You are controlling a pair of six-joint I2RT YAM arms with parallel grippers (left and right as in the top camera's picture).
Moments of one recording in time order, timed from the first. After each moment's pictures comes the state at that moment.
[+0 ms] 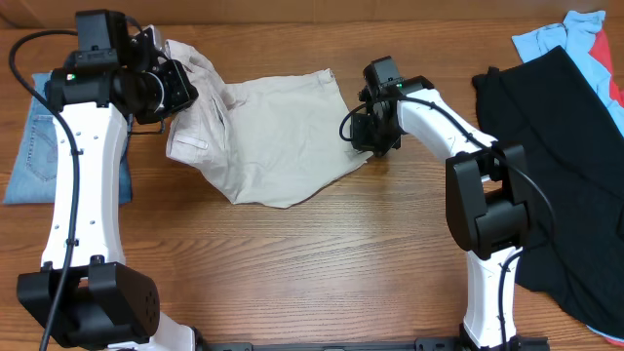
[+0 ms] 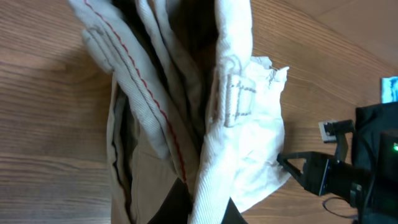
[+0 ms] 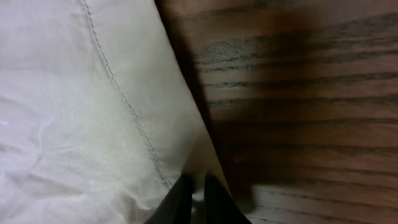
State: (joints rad) left arm 0.10 1.74 1.73 -1.02 0.36 -0.31; right arm 0.32 2.23 1.67 -0.82 -0.24 0.33
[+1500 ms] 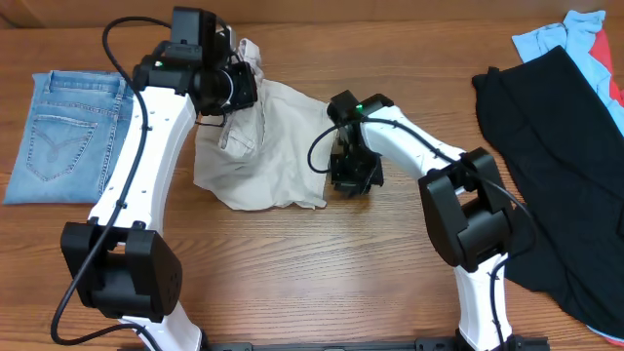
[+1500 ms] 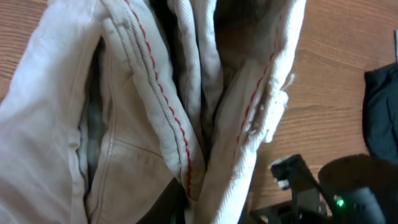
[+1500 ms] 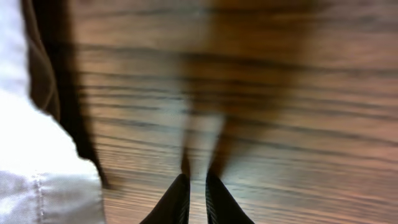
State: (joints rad) left arm -0.14 1.86 1.73 -0.91 0.29 -0.36; right arm 0.48 2.22 1.64 -1.12 -0.22 0.45
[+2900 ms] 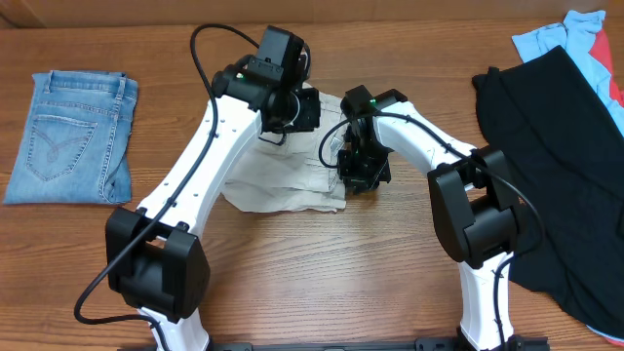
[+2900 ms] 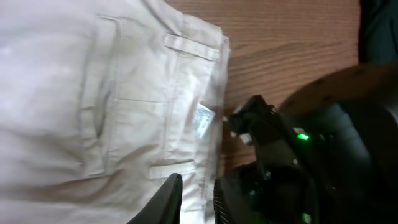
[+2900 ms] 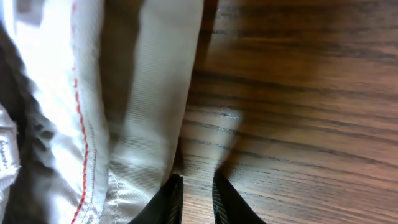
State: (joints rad) left arm -0.38 1.91 1.73 -0.92 0.22 -0.42; right arm 0.43 2.21 1.63 -1.12 -0.28 0.38
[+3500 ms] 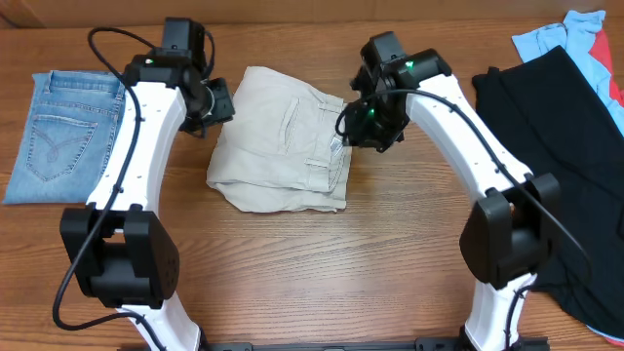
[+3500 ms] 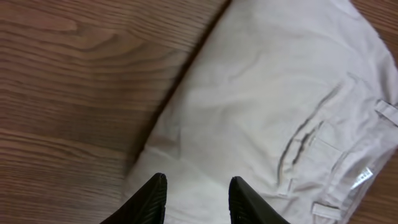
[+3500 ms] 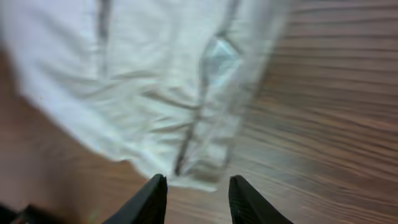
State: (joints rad) left arm -0.07 1.92 1.73 -1.05 0.06 -0.37; right arm 0.38 2.05 1.85 -1.21 -0.35 0.28
